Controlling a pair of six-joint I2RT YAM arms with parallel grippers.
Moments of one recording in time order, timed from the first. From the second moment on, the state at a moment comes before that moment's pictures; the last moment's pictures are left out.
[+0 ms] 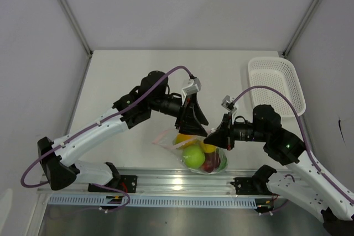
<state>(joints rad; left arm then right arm) -0.90 1.28 1.27 -0.25 0.92 -0.26 0.74 0.68 0.84 -0.45 -0.66 0.36</state>
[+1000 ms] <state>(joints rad) -0.98 1.34 1.30 -0.23 0.73 -0.26 0.73 0.66 0.84 -0.46 -0.63 0.39</state>
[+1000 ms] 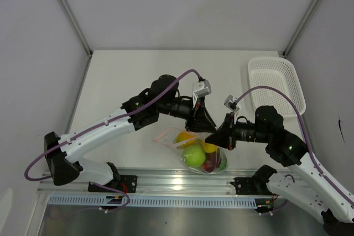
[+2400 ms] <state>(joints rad) -0.96 1.35 1.32 -0.38 0.82 -0.16 0.73 0.57 0.84 -0.51 -0.58 0.43</state>
